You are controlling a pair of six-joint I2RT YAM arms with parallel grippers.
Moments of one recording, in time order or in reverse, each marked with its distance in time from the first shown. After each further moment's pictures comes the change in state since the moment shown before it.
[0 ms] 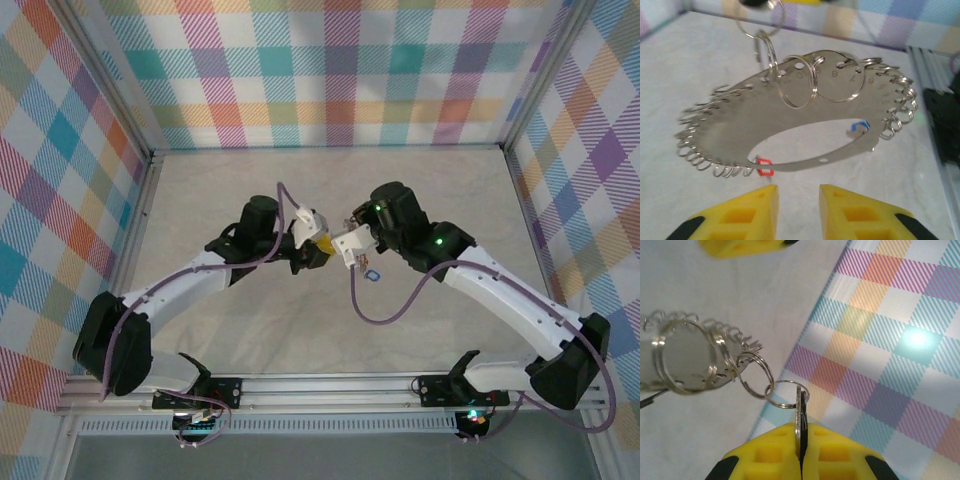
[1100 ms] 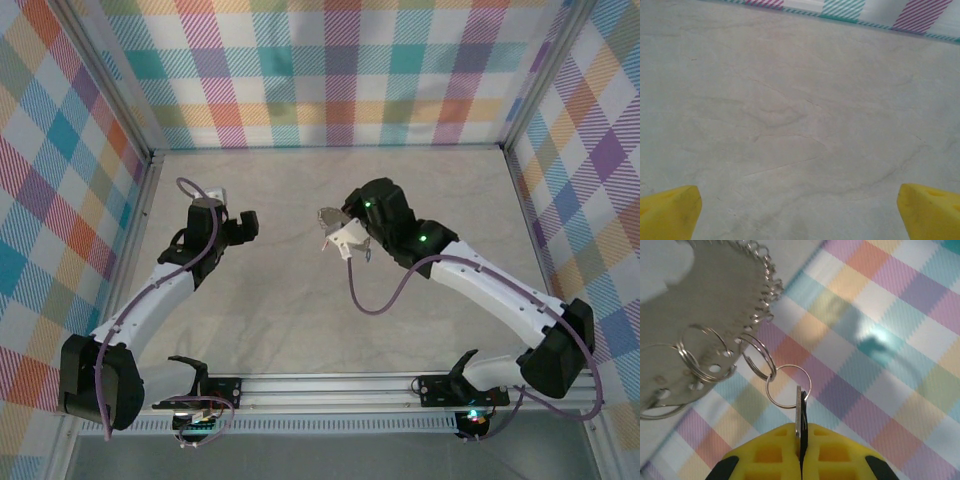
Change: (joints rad) left arm 0.314 -0.177 -0.097 -0.199 -0.851 -0.585; right arm 0.032 0.077 -0.005 0.147 0.100 -0.229
